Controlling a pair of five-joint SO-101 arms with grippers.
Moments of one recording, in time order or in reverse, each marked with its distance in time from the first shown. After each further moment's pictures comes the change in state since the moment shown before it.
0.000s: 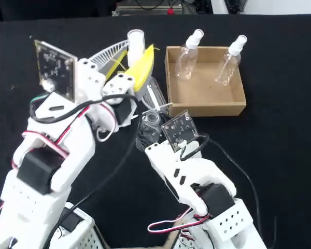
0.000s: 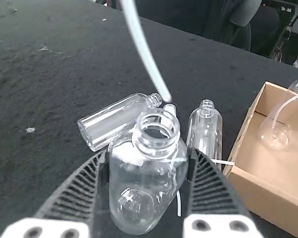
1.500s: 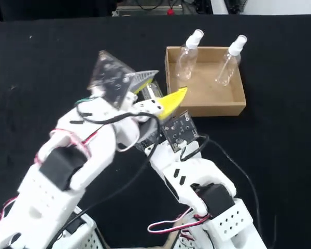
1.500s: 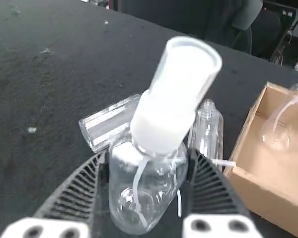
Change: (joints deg) left arm 6.1 -1.1 9.3 2.8 -6.5; right arm -0.2 0.0 0.1 0.0 0.0
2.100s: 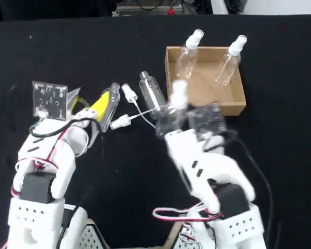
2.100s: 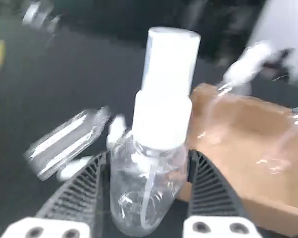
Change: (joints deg) left arm -29.1 -23.4 33.0 0.0 -0.1; right arm 15.7 0.1 -10.8 6.3 0.1
